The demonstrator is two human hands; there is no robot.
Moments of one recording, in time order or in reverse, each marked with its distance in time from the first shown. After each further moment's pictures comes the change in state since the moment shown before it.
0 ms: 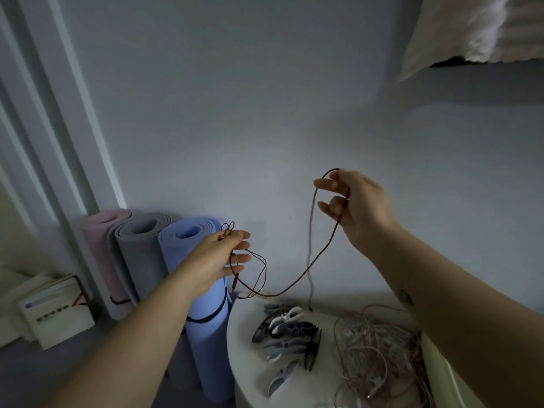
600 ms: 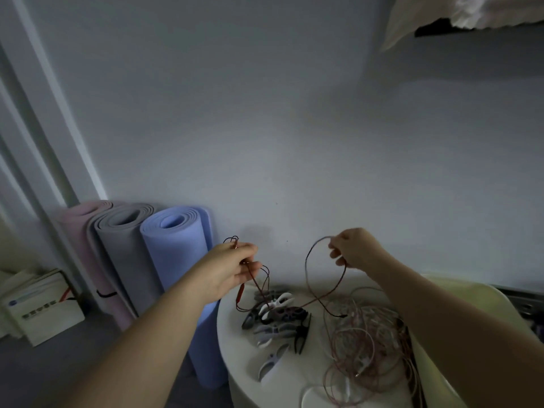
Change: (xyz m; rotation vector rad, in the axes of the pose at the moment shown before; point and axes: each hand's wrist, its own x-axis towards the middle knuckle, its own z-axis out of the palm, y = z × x) left_hand -0.002 -0.028 0.038 -0.125 -0.083 -0.182; right_hand 0.024 0.084 -0.087 -0.925 0.031 0.313
